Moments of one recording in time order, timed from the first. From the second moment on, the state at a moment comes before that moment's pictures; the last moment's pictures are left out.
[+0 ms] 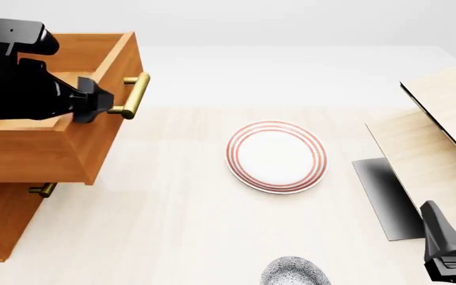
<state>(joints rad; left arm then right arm) -0.27 1.10 -1.08 0.66 -0.02 0.00 0.01 0.00 0.00 0.00</state>
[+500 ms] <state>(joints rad) -0.28 1.03 -1.11 0.71 0.01 0.00 0.01 0.00 0.00 0.00</state>
